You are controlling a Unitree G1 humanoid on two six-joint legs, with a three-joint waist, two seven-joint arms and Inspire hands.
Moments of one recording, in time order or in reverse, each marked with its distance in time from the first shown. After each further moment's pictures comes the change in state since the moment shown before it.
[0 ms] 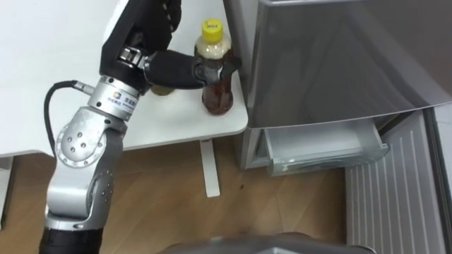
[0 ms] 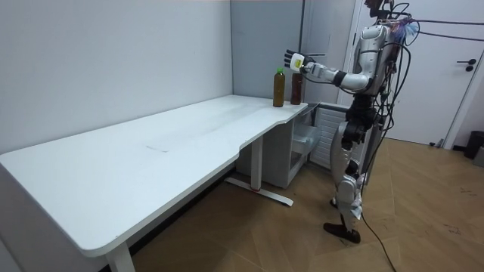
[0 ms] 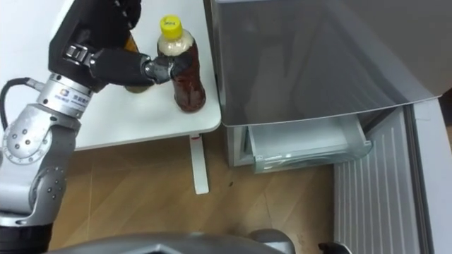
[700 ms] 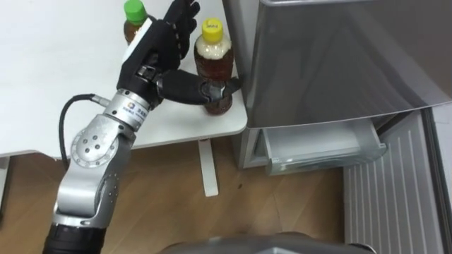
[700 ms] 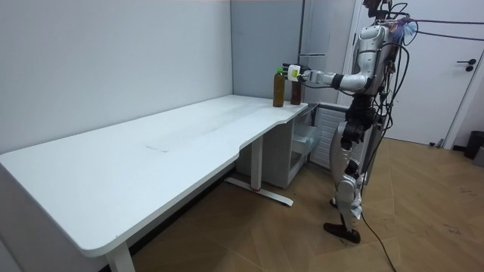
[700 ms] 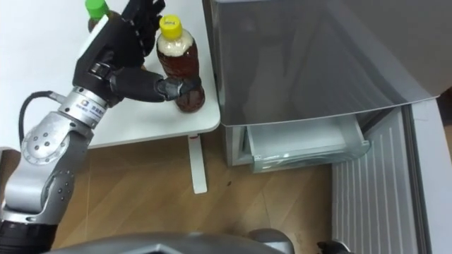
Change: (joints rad) left arm 0.002 0.012 -0.034 0.193 0.010 0.031 0.005; right arm -0.012 0.000 0.044 -0.009 0.004 0.026 -0.009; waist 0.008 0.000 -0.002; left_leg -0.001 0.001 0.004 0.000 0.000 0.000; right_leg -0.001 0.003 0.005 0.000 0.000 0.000
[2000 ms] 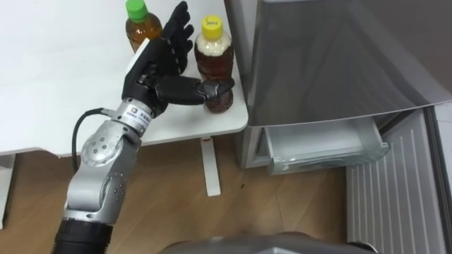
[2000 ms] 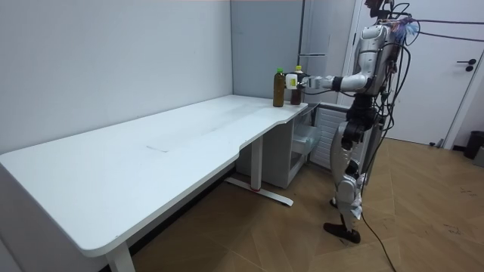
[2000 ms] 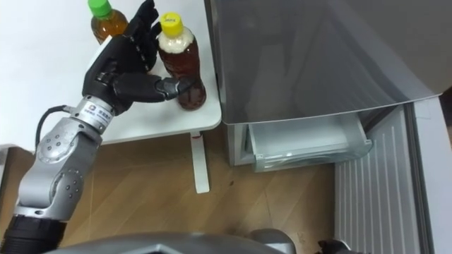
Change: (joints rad) left arm -0.026 -0.021 0.002 0.098 -0.134 0.015 0.039; right arm -0.008 0.000 -0.001 -0.034 -0.003 0.024 -0.001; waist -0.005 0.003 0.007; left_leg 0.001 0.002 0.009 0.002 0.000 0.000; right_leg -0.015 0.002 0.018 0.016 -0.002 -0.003
